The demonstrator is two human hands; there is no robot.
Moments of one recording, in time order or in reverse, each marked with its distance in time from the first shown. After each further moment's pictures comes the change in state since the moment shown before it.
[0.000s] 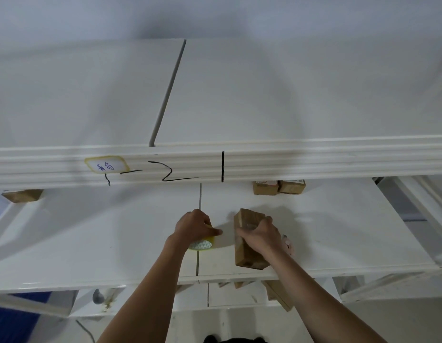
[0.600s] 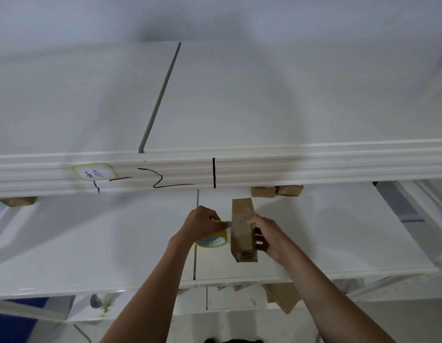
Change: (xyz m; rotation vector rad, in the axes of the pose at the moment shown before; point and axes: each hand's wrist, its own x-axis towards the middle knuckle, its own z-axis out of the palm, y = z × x) left_hand 0.004 0.027 -0.003 -0.141 0.058 0.074; right_hand 0.016 0.011 -0.025 0.624 -0.359 0.054
